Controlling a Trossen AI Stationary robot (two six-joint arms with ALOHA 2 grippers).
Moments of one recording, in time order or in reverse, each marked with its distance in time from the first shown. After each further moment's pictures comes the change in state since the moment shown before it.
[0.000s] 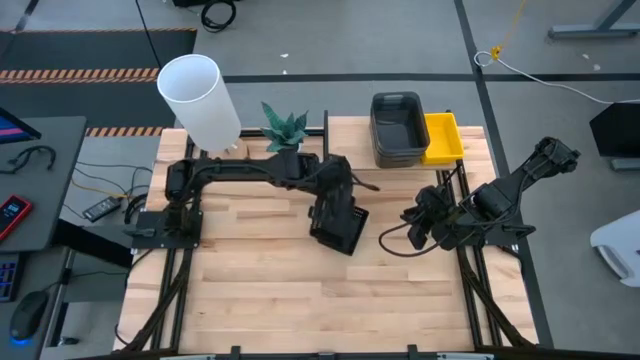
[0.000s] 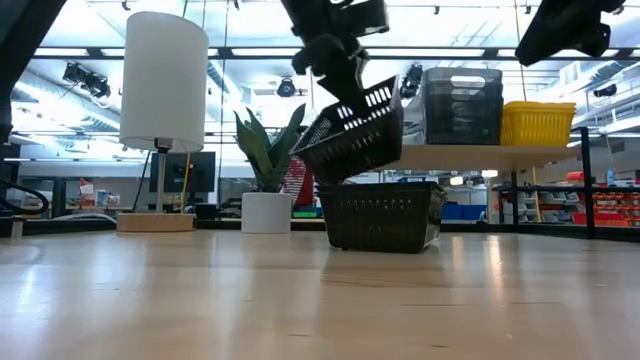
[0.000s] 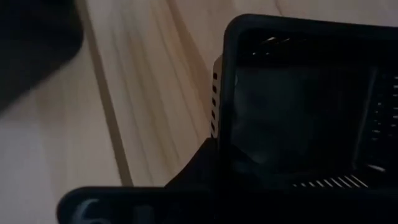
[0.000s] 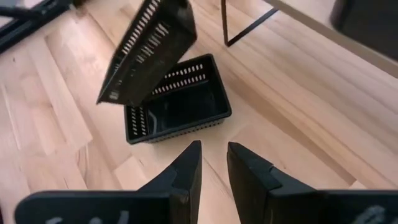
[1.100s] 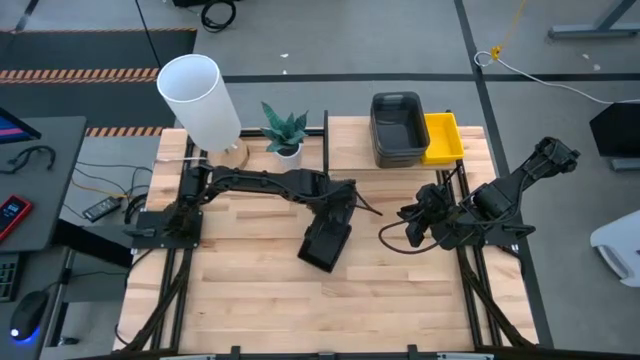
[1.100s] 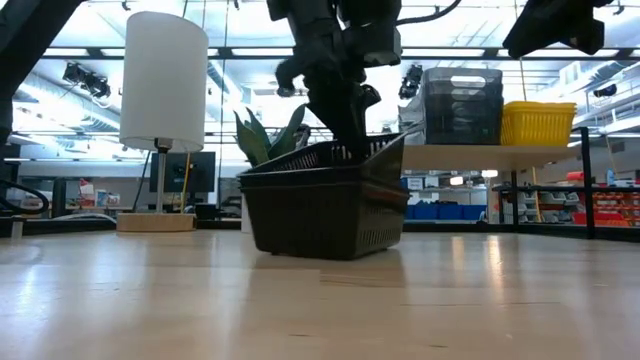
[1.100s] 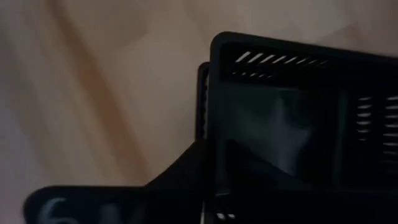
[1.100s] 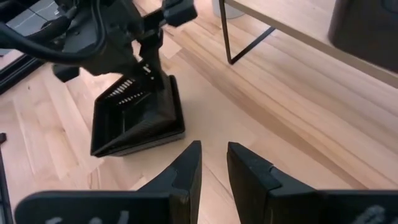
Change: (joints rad) left arm -0.051 0.112 -0.001 -0.084 0.191 -0.057; right arm 0.000 0.000 0.000 0.055 0.063 0.029
